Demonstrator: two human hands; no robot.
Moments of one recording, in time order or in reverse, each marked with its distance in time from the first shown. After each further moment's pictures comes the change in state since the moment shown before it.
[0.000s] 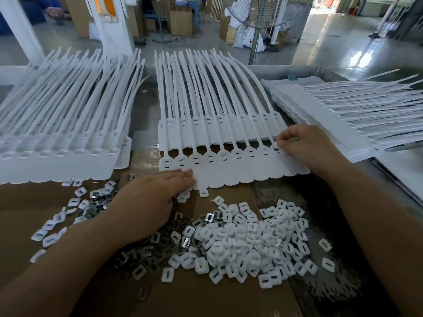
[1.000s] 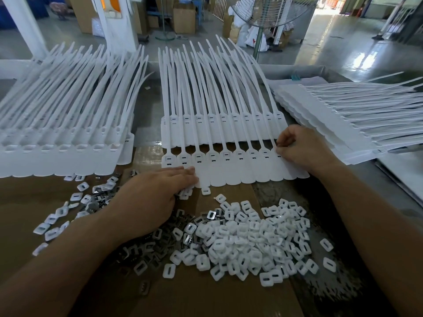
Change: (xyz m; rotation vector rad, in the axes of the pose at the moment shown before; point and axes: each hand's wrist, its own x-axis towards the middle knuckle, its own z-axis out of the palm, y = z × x) left_hand 0.000 0.001 0.002 -0.034 0.026 0.008; right_hand 0.014 0.018 0.012 -0.059 -0.010 -0.032
